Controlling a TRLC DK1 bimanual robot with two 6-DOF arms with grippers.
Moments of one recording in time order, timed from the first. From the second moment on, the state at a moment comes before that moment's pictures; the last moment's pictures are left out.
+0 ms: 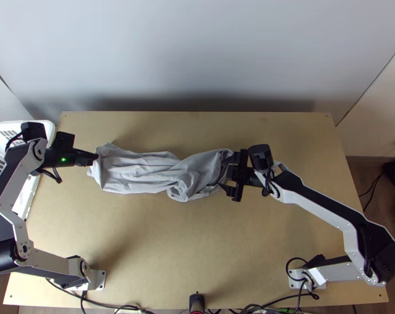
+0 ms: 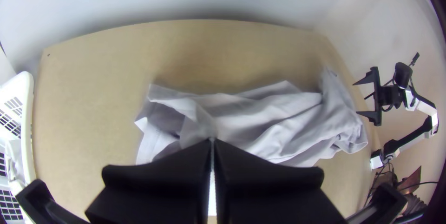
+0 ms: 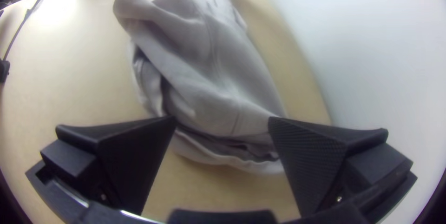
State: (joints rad) left arm 0.32 1.56 1.22 -0.73 0.62 0.47; right arm 0.58 1.53 0.94 -0.10 -0.31 -0.85
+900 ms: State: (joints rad) left arm 0.33 1.54 1.23 -0.73 0.60 0.47; right arm 0.52 1.70 1.05 -0.03 -0.33 -0.73
